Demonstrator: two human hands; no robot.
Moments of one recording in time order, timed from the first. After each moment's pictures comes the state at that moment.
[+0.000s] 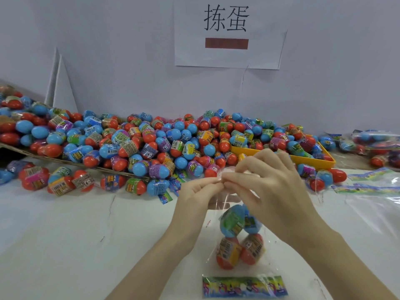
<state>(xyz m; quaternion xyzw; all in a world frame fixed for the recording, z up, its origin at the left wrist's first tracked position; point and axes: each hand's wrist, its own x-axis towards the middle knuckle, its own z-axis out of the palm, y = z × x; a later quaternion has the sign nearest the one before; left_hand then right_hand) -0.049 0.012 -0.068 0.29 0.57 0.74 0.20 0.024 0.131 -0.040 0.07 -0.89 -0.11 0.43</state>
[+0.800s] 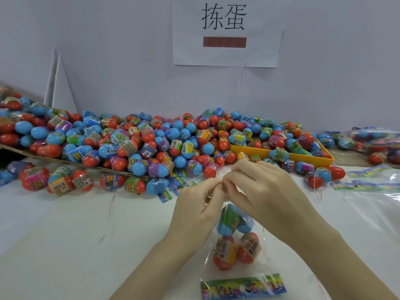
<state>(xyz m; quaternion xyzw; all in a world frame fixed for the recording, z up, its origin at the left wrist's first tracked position) -0.047 0.011 -0.080 0.42 0.69 0.59 -0.04 0.022 0.126 -0.042 0.11 -0.90 -0.11 0.41</state>
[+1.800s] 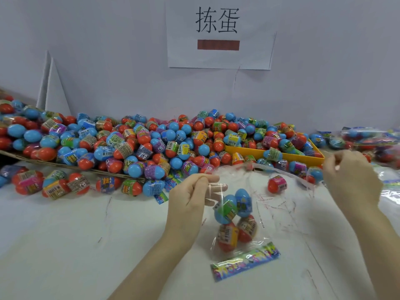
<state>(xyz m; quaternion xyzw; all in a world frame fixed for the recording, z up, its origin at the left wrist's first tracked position) -0.050 0.014 -0.080 0.30 0.63 0.71 0.07 0.061 0.245 -0.052 -0.47 -0.80 0.05 0.38</state>
